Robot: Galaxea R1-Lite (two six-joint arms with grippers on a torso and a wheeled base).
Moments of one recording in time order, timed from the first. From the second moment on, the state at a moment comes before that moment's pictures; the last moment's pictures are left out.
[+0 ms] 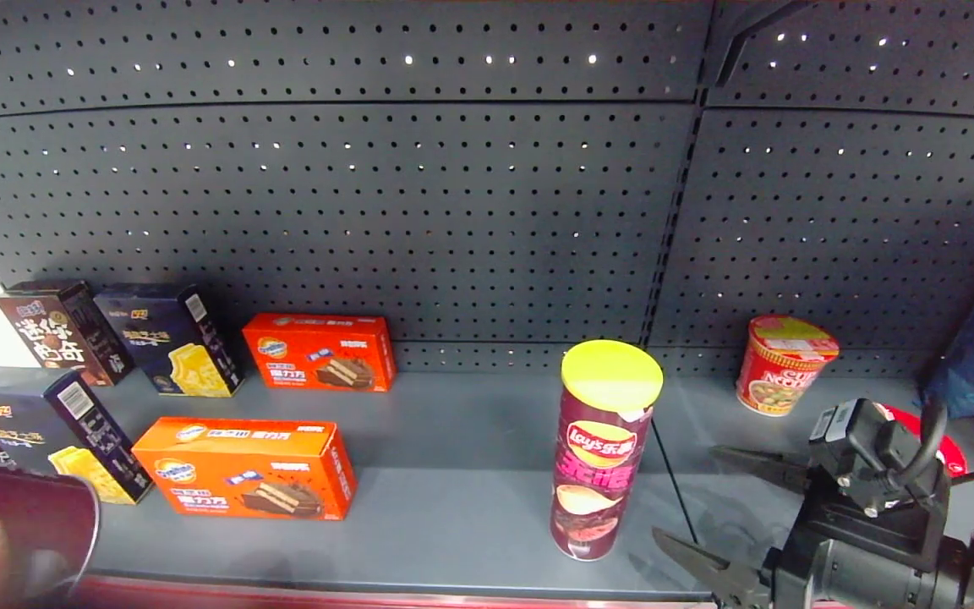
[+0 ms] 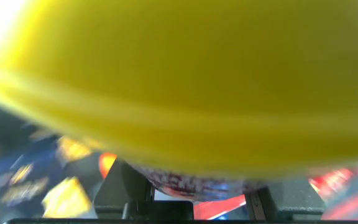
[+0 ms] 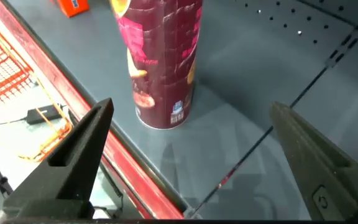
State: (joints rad) left arm -0.32 0.49 -0.63 0.01 -0.13 0.06; right arm 0.68 1.40 -0.26 -0.92 0.08 -0.10
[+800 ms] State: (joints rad) left arm -0.53 1.09 -0.75 -0.20 -0.20 0.00; right arm 0.68 1.40 -0.26 -0.92 0.08 -0.06
